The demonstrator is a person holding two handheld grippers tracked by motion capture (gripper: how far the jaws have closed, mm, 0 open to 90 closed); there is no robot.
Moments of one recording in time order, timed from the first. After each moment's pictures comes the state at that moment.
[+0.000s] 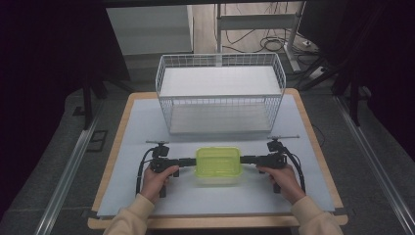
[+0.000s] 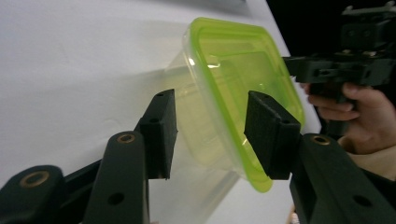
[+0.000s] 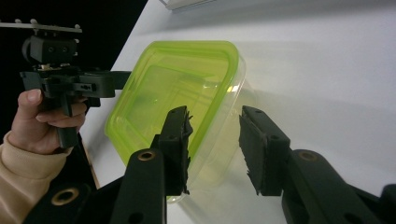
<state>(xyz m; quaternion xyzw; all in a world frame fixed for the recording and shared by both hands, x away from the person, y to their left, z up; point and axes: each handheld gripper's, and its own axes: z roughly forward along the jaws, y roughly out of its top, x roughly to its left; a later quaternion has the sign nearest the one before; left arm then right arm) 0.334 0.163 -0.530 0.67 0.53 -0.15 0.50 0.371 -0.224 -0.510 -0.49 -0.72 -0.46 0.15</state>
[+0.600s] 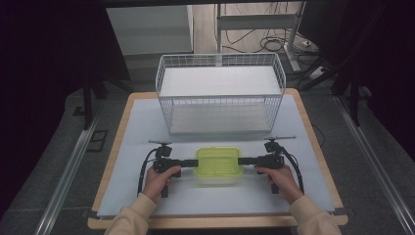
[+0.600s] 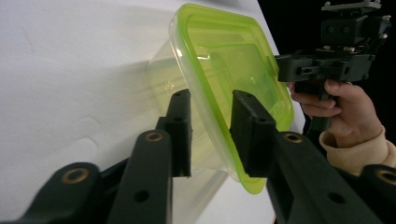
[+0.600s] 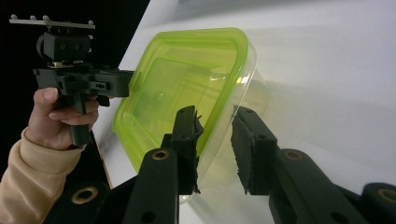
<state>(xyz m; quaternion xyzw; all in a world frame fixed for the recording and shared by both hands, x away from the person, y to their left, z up) 0.338 0.158 -0.536 0.67 0.52 -0.18 0.50 0.374 -0.219 -0.517 -0.49 -0.72 -0.46 0.18</state>
